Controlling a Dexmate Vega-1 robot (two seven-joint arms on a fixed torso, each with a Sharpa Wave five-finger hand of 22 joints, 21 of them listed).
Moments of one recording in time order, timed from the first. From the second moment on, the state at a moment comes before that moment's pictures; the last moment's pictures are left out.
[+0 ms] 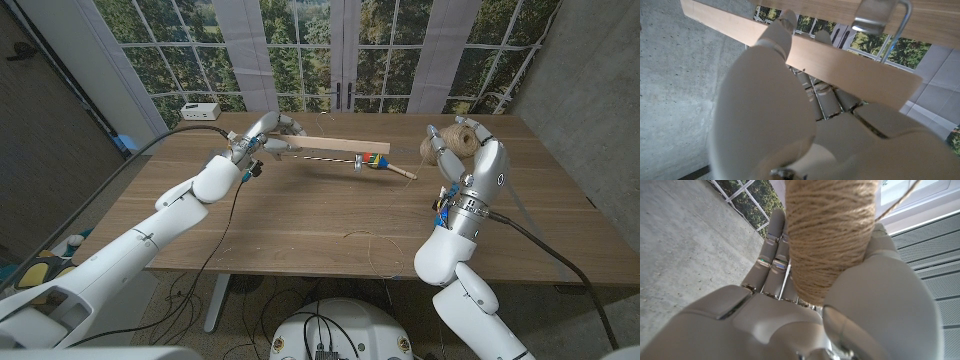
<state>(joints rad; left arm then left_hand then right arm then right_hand) 0.82 0.75 0.45 -1.63 0.07 -0.30 0.15 1.39 -0.04 0.43 -0.23 0.29 1.05 0.05 0.40 0.43 0.95 -0.02 0.38 0.88 1.05 -0.04 0.64 0.61 0.80 -0.09 1.28 0.18 -1.37 -0.29 -0.30 -2.07 -0.67 -0.10 -1.10 0.89 -0.14 0.23 -0.07 0.26 0.97 0.03 0.27 0.20 1.05 -0.02 0.48 0.23 1.03 -0.05 0.64 0.71 0.75 -0.08 0.96 0.42</state>
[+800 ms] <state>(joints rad) 0.83 0.76 0.42 -1.62 -0.02 -0.35 0.10 1.39 -0.04 0.44 -0.24 0.29 1.05 0.05 0.39 0.46 0.95 -0.02 0.37 0.89 1.05 -0.04 0.64 0.61 0.80 -0.08 1.28 0.18 -1.13 -0.38 -0.38 -1.98 -0.69 -0.29 -1.07 0.89 -0.14 0.22 -0.07 0.27 0.98 0.03 0.26 0.20 1.07 -0.02 0.46 0.21 1.04 -0.06 0.62 0.71 0.74 -0.07 0.97 0.40</state>
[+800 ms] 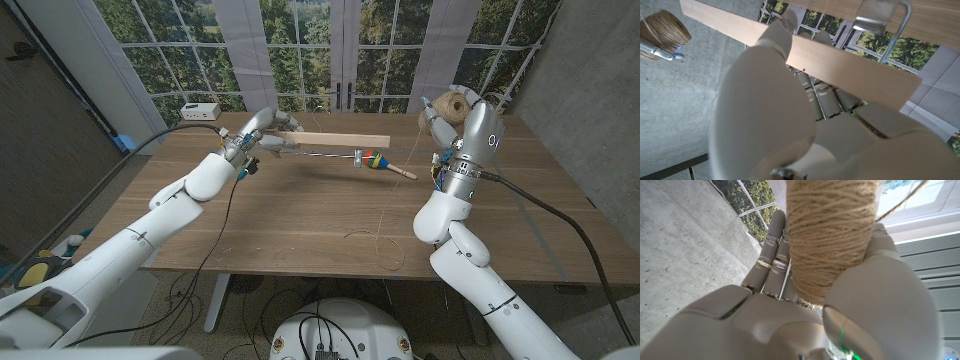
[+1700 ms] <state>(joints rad) 0.81 0.77 0.42 -1.62 -0.10 -0.32 0.01 1.39 -0.04 0.44 -0.25 0.28 1.06 0.05 0.39 0.47 0.96 -0.01 0.36 0.89 1.05 -0.04 0.64 0.61 0.80 -0.08 1.28 0.18 -0.87 -0.43 -0.52 -1.85 -0.70 -0.38 -1.00 0.89 -0.14 0.22 -0.08 0.28 0.99 0.03 0.25 0.20 1.08 -0.02 0.44 0.22 1.04 -0.06 0.60 0.71 0.73 -0.07 0.99 0.38</state>
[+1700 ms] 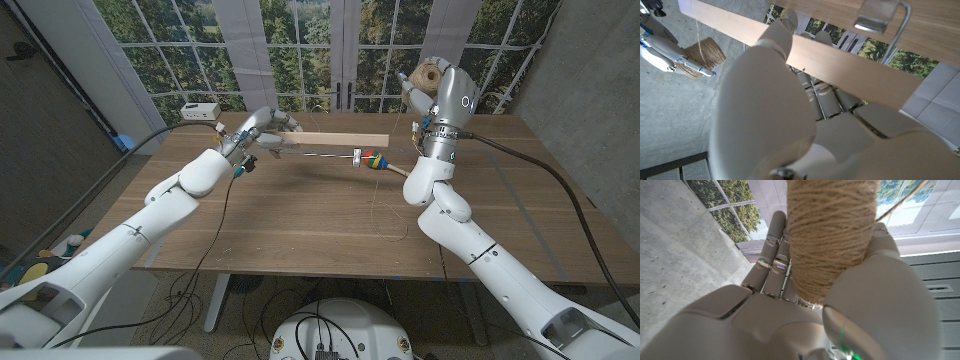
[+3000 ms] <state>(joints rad) 0.76 0.76 0.48 -1.76 -0.04 0.01 0.05 1.39 -0.04 0.45 -0.26 0.25 1.05 0.06 0.37 0.51 0.97 0.00 0.33 0.89 1.05 -0.04 0.64 0.61 0.80 -0.08 1.28 0.17 -0.62 -0.43 -0.72 -1.78 -0.86 -0.29 -0.92 0.90 -0.15 0.20 -0.07 0.29 1.00 0.03 0.23 0.20 1.09 -0.03 0.42 0.23 1.05 -0.07 0.57 0.71 0.72 -0.07 1.03 0.35</state>
